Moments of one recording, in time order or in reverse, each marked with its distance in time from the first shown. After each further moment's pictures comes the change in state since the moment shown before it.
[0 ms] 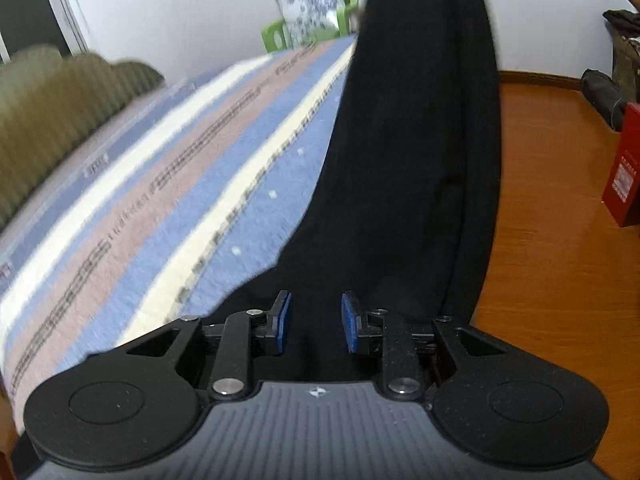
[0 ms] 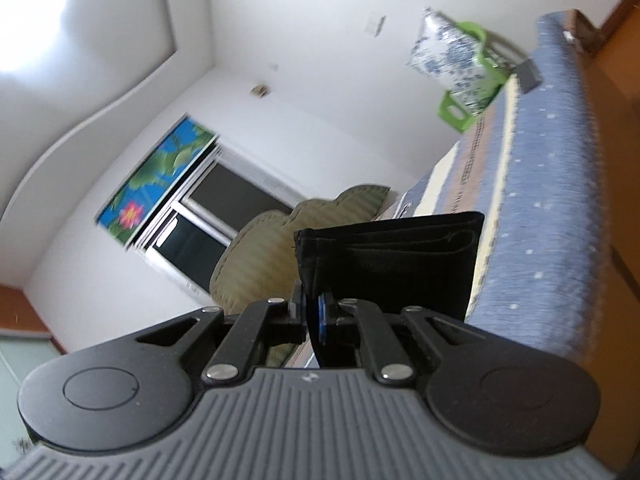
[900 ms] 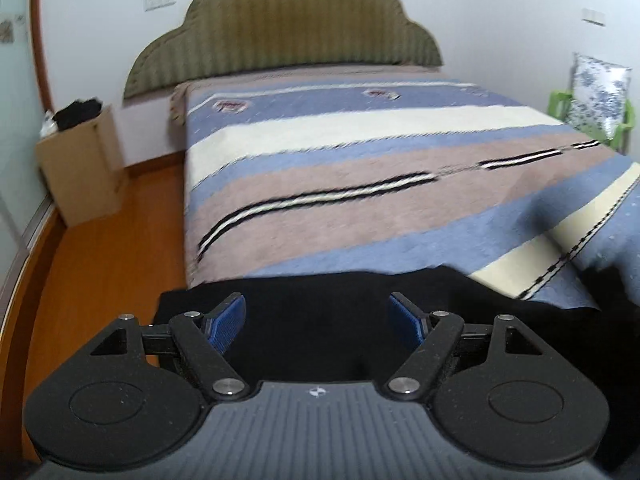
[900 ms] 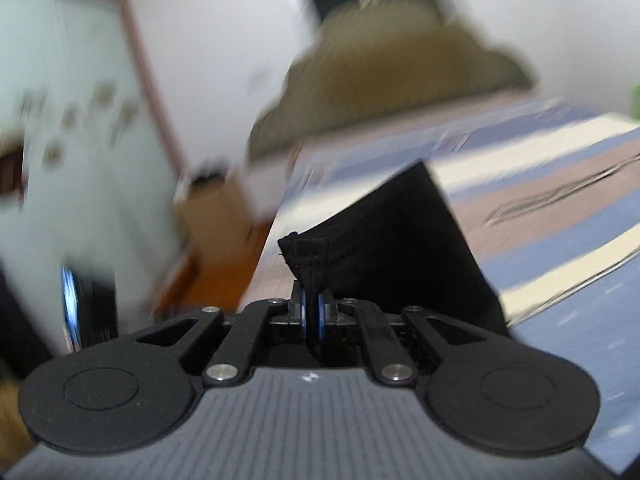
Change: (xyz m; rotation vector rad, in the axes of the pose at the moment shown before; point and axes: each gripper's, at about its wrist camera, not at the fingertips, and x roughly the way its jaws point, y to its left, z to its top) left arm -0.068 0.238 -0.144 -0.723 0.048 0.444; right arm 0.121 0.158 -0.215 -0.703 0.784 0.151
